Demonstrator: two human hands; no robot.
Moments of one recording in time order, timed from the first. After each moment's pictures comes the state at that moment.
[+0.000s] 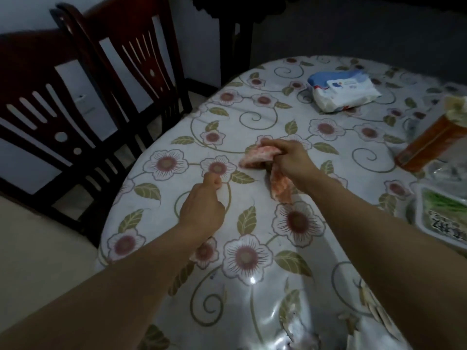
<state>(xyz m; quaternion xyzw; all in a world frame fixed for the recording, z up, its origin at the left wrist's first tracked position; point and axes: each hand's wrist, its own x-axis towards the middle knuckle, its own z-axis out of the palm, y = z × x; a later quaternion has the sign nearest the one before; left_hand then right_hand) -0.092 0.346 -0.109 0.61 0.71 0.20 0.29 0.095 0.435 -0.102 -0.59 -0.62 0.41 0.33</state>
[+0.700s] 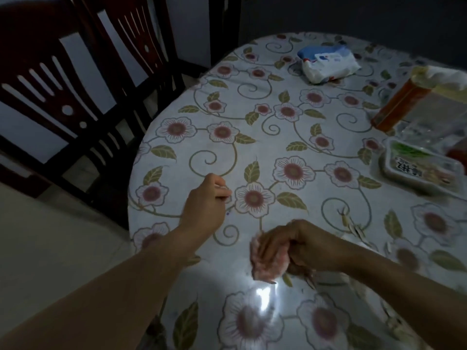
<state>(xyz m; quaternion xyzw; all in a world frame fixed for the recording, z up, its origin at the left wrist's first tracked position) -0.121 0.247 -0.112 0.62 0.65 0.26 0.34 0.091 0.198 -0.094 -0.41 -0.74 0.51 0.10</state>
